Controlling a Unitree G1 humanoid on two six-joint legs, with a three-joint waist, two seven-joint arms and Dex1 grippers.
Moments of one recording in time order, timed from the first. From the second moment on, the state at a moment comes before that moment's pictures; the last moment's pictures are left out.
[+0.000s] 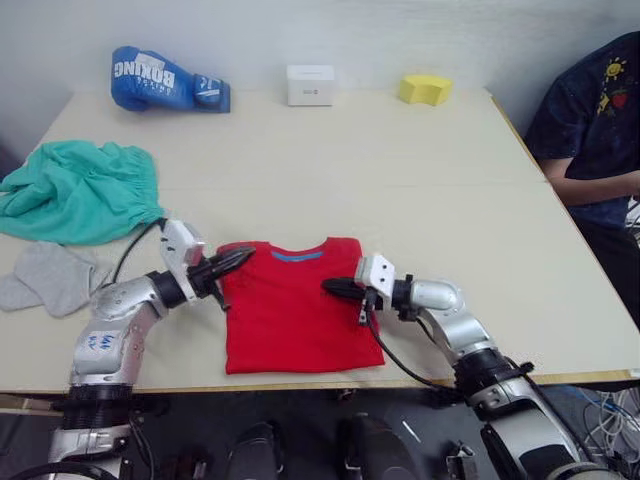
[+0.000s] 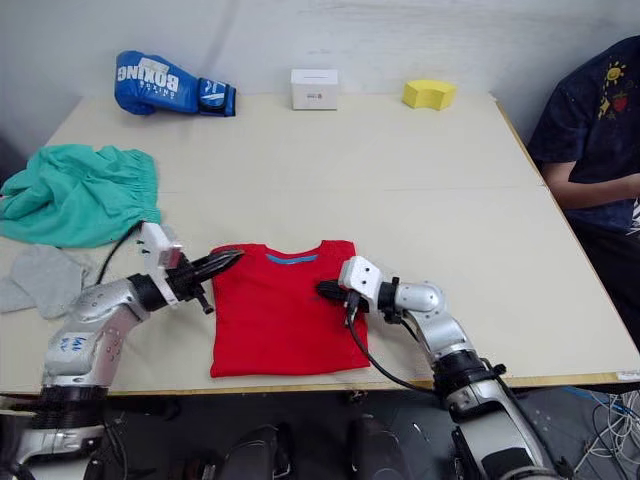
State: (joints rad) left arm -0.27 0.52 0.10 -0.03 -0.41 0.32 -0.80; right arm -0.59 -0.28 0.25 0.51 0.06 -0.22 0.98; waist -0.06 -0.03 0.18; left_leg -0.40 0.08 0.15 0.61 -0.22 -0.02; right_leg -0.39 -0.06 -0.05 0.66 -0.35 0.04
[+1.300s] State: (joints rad) left arm 0.01 0.52 -0.04 -0.18 -0.27 0.16 -0.77; right arm -0.24 -0.39 0.17 0.07 0.14 -0.02 0.82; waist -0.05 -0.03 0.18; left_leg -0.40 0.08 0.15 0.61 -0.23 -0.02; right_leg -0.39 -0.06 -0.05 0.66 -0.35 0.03
